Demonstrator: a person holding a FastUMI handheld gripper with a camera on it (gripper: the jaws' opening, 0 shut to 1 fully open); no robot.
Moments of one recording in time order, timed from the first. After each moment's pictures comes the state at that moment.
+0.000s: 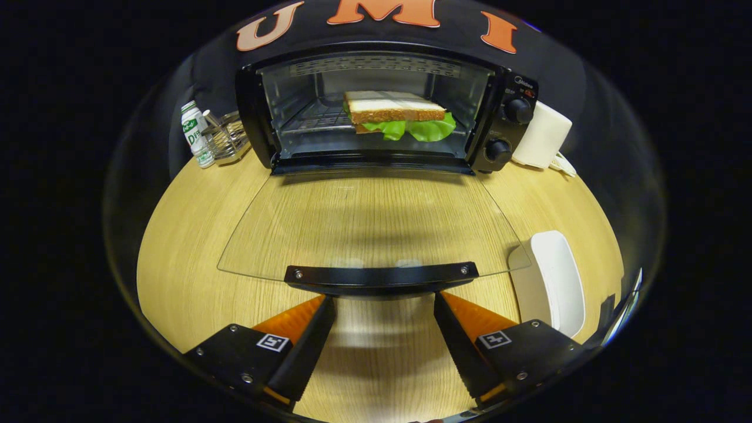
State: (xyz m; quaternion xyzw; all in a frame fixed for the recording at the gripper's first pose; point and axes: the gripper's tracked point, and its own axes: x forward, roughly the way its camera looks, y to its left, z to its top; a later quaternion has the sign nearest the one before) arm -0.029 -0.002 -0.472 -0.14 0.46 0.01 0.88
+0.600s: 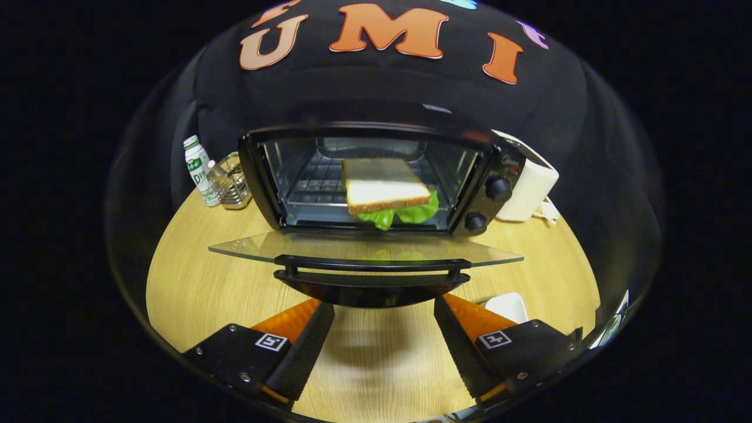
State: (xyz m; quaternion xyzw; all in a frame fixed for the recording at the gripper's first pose) arm 0.029 0.016 -0.376 -0.16 0.39 0.02 0.91
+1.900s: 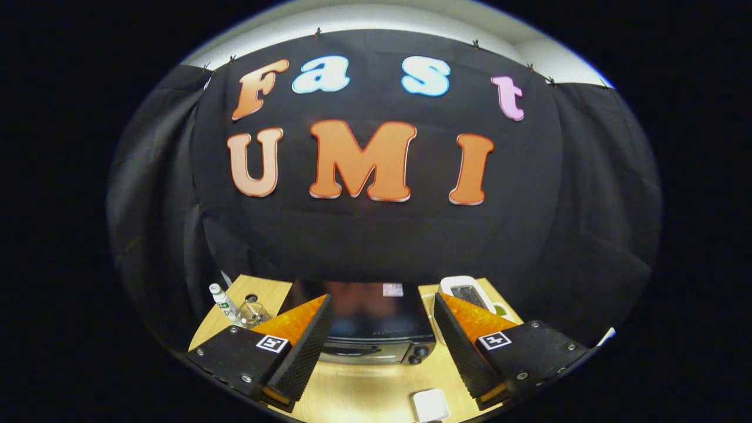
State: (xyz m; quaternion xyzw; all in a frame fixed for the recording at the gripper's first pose) arm 0.108 0.012 -0.045 -0.13 0.13 0.03 0.98
